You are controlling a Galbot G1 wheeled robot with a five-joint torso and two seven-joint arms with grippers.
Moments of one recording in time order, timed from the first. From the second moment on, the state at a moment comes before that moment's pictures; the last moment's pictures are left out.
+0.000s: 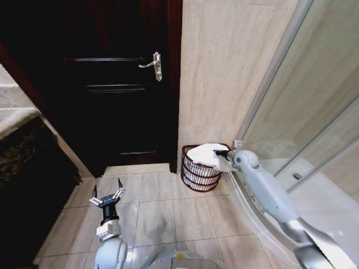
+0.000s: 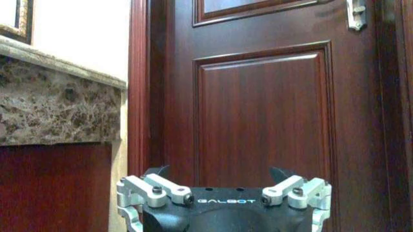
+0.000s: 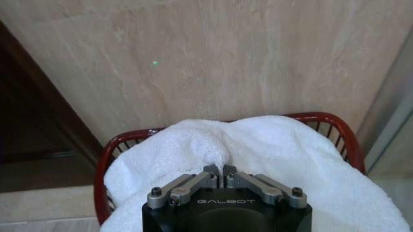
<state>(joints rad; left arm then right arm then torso) 1.66 -1.58 -0.69 -1.95 -0.01 -0.40 -0.30 -0.48 1.04 0.03 1.35 0.98 -0.74 0.25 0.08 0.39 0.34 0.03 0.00</state>
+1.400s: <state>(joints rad) 1.70 -1.60 -0.70 -1.97 -0.01 -0.44 -0.33 -0.31 1.16 -0.05 0.93 0.77 -0.73 0.00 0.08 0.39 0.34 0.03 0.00</state>
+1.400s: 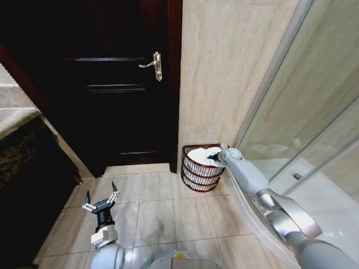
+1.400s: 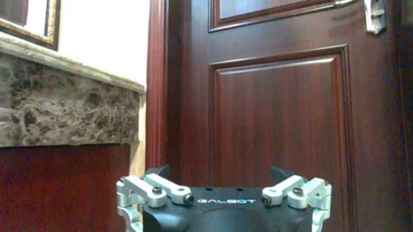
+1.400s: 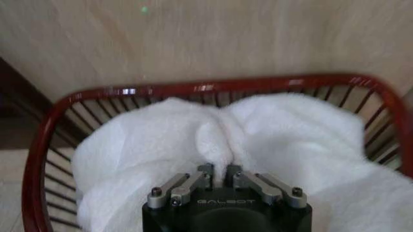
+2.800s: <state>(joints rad) 1.67 -1.52 -0.69 -1.92 -0.09 -0.44 -0.24 -1.06 1.10 0.18 1.80 0.46 -0.26 0.40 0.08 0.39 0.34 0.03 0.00</state>
